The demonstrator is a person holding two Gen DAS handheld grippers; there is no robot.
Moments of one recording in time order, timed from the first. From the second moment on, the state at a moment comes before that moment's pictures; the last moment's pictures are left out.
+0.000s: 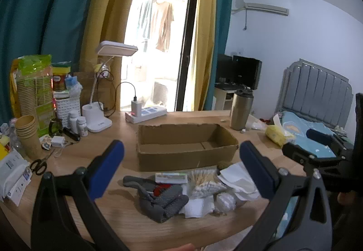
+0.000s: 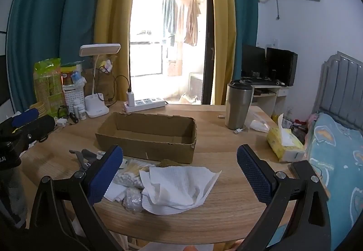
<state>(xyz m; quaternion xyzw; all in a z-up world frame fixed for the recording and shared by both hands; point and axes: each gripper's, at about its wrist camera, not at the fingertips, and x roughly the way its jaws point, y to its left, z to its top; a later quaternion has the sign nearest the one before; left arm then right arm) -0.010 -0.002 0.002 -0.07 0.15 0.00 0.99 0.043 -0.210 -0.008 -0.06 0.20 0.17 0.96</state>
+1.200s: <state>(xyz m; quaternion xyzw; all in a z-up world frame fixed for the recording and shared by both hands) -0.015 0.002 0.002 -0.08 0.16 0.00 0.98 0.040 -0.209 -0.012 -0.06 0.20 0.17 0.96</state>
